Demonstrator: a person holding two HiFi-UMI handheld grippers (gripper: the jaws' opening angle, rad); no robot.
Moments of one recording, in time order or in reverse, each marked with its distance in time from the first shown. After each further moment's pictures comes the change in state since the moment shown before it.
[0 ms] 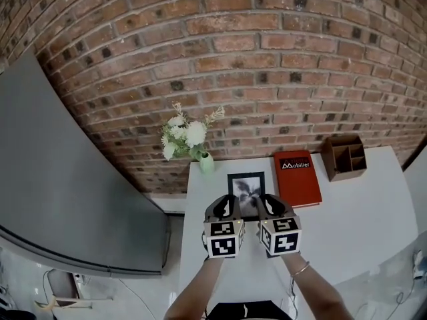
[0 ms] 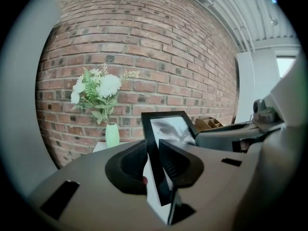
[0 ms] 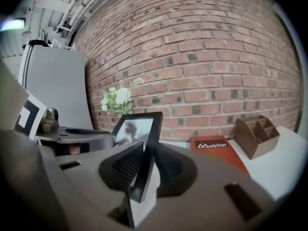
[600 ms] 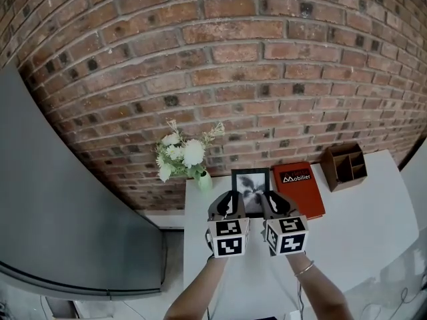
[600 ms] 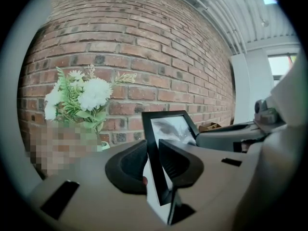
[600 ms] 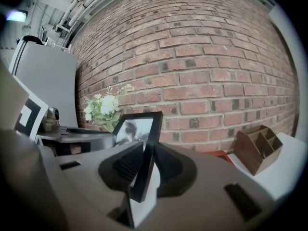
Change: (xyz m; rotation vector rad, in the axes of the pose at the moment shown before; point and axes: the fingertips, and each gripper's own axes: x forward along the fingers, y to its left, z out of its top) left arm 0.056 0.010 0.048 0.060 -0.072 -0.063; right arm 0.041 -0.027 0.044 -0.004 -0.097 -0.079
